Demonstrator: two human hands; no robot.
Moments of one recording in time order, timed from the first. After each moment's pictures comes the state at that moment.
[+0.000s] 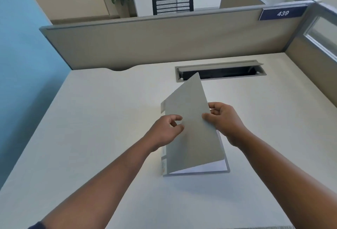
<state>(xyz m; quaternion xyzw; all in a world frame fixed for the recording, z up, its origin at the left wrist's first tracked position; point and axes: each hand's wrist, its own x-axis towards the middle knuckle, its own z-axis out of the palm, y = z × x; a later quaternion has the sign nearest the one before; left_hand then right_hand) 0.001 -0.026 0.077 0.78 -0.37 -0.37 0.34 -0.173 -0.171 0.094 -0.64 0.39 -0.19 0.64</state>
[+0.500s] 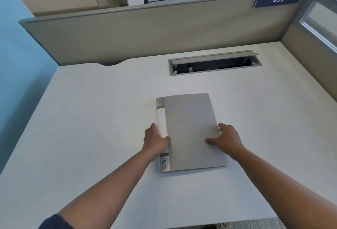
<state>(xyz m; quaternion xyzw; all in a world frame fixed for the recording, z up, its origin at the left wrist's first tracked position) 0.000 -0.021 -0.014 0.87 -0.22 -0.35 0.28 -0.221 -0.182 -0.024 -0.75 0.56 0.01 0.36</state>
